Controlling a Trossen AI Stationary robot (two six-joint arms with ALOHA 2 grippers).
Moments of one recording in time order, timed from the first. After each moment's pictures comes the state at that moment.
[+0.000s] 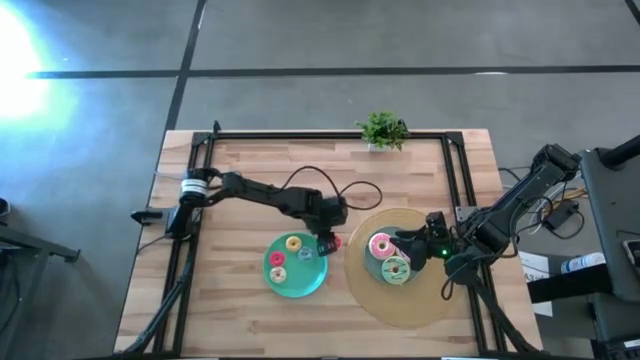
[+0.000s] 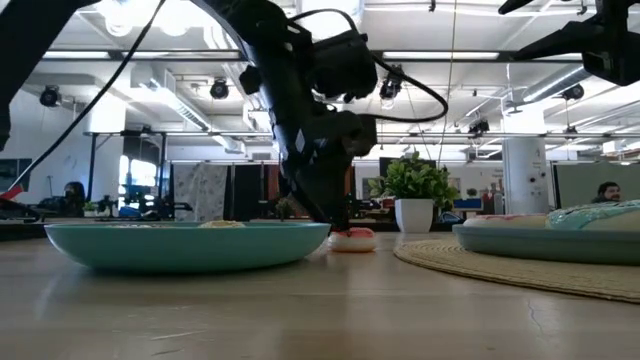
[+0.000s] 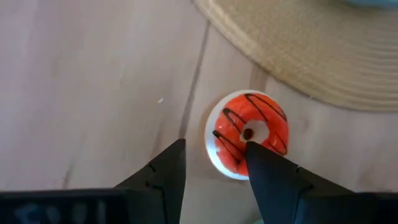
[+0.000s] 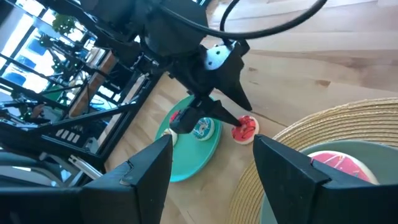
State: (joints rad) left arm 0.02 2.03 1.42 -0.52 0.14 -0.26; right arm 0.76 1.04 0.70 -0.42 0.96 1.53
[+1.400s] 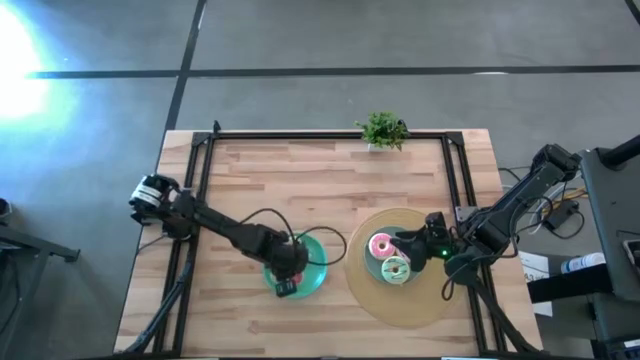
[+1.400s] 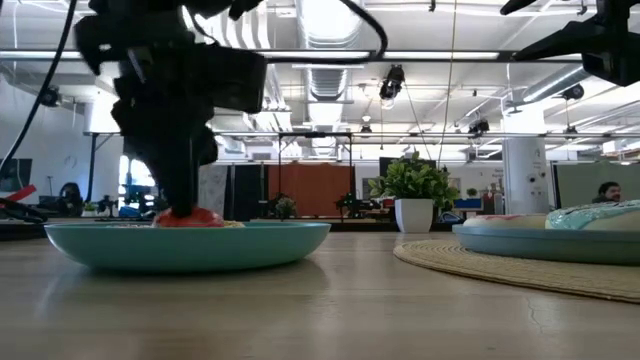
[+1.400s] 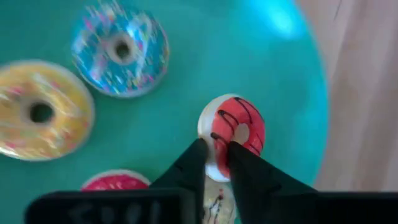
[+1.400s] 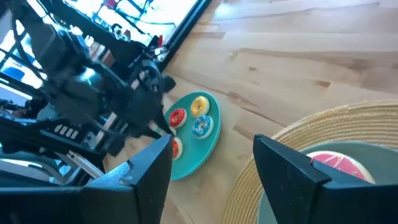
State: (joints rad) left arm -0.32 1.70 1.07 -0.52 0.05 -0.60; right arm 0.76 1.04 0.70 -0.41 0.95 1.51
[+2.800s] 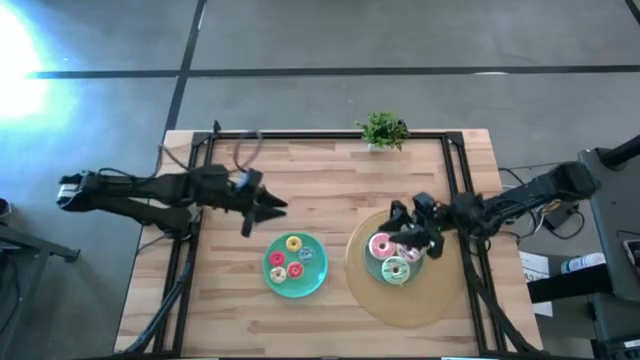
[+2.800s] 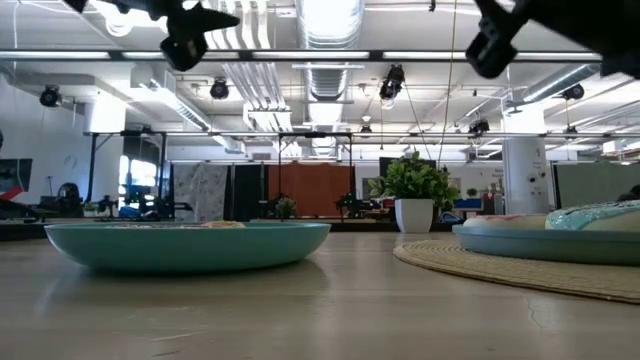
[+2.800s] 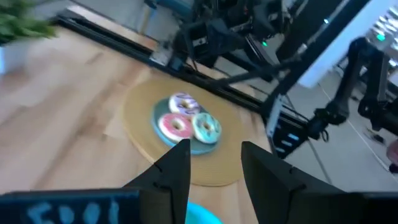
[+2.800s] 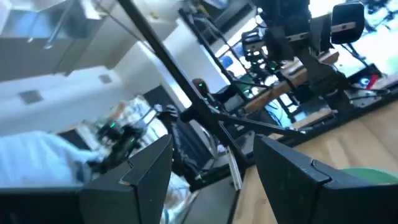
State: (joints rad) left arm 0.00 0.88 0.74 -0.09 0.11 -0.45; right arm 0.22 1.00 0.26 1.01 -0.09 0.72
